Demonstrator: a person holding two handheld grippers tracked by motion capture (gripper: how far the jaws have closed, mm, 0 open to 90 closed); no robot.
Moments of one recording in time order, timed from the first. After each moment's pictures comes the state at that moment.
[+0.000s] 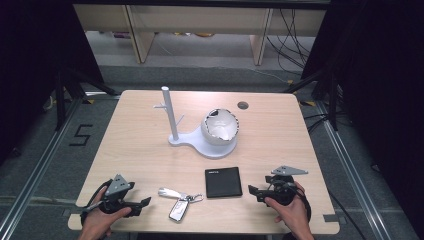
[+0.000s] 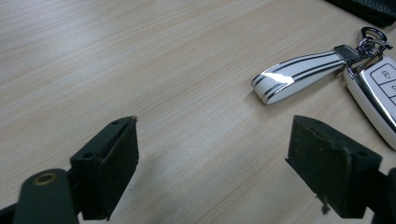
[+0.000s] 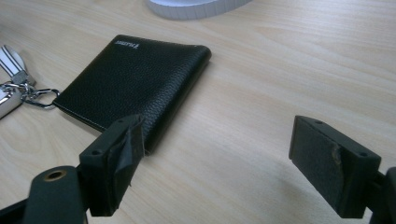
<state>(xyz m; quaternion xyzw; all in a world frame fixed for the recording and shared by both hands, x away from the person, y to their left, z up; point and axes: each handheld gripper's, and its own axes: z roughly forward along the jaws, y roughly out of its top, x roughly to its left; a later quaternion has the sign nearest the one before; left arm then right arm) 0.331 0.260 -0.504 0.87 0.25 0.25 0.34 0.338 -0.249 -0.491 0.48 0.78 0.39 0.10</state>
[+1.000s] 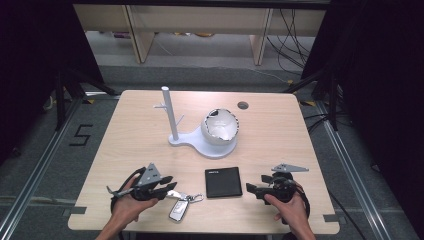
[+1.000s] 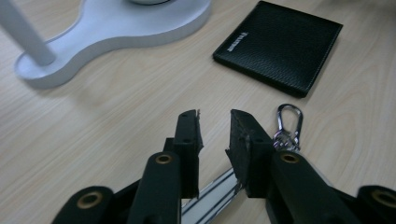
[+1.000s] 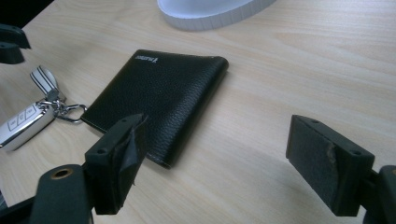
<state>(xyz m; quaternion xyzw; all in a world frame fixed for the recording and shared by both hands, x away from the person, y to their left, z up) 0.341 0.159 -0.475 0.86 0.25 0.22 0.39 0.344 -0.248 -0.490 0.48 0.76 0.43 0.06</state>
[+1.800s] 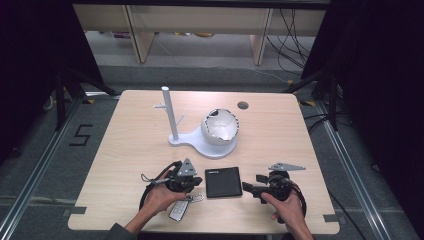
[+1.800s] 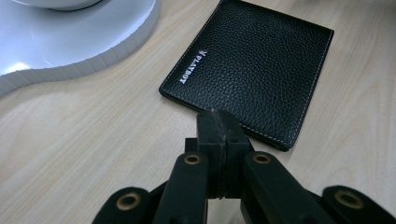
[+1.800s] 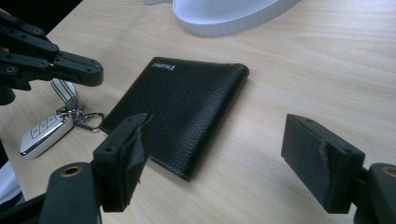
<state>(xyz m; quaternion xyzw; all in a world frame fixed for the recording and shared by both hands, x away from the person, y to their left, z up) 0.366 0.083 -0.490 0.88 0.26 0.11 0.38 0.349 -0.239 -0.492 0.48 0.76 0.44 0.03</state>
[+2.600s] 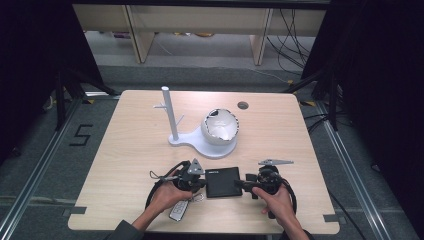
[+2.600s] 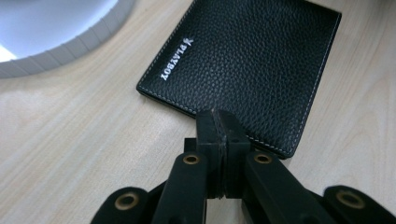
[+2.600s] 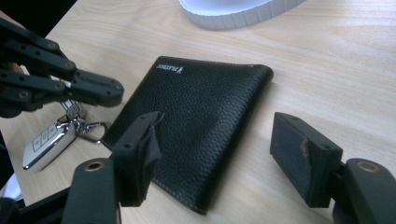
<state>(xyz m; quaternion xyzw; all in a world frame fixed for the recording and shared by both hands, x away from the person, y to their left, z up) 0.375 0.065 -0.499 0.90 0.25 0.08 0.34 0.369 -0.217 -0.500 0.49 0.76 0.43 -0.01</state>
